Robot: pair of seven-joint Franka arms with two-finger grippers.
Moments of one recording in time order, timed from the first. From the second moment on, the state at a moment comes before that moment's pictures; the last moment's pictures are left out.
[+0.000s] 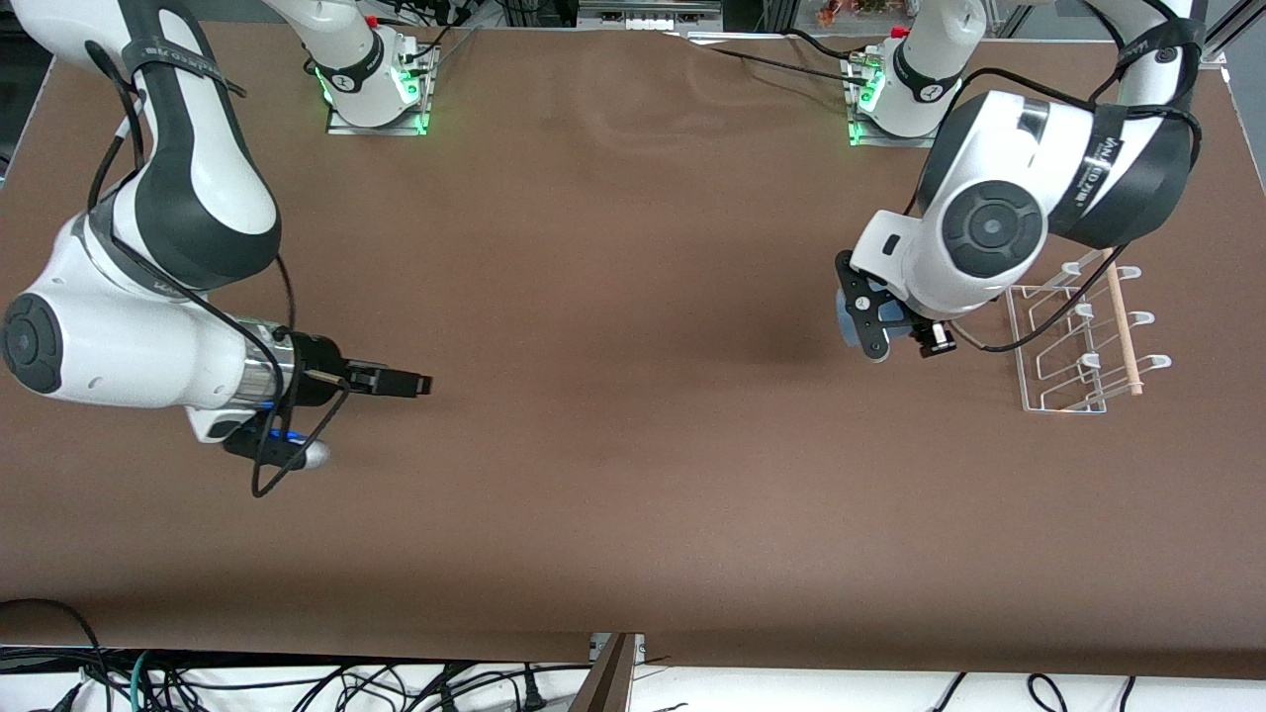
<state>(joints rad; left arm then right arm) -0.32 0.33 -0.05 -1.54 0.23 1.52 0.88 0.02 0.59 0.26 -1.17 0.15 1.66 0.39</state>
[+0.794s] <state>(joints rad) -0.31 0.37 -0.04 -1.71 0.70 1.17 0.62 0.02 0.28 0.15 -1.40 -0.10 1.65 0.18</state>
